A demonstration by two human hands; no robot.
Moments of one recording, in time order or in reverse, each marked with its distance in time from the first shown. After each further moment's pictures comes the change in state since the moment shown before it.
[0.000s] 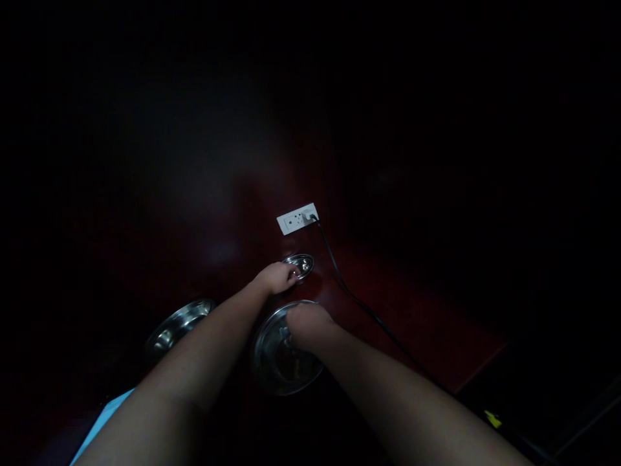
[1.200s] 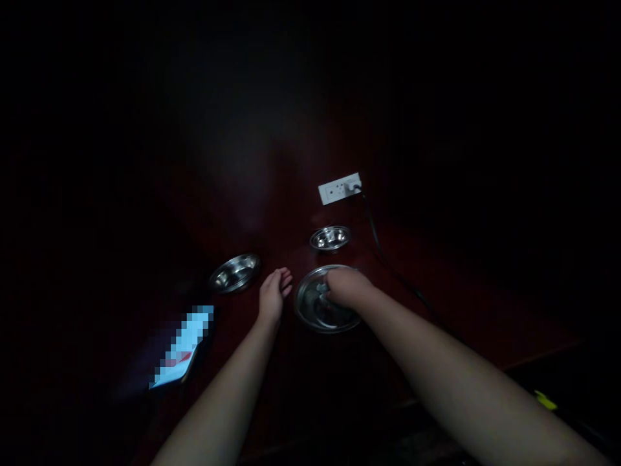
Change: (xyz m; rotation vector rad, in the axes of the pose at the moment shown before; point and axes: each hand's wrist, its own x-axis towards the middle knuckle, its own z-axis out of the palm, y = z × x) left_hand -0.154 0.031 0.058 -1.485 0.838 -0.789; right_hand 0.002 0.007 0.011 -0.012 -0.003 -0.013
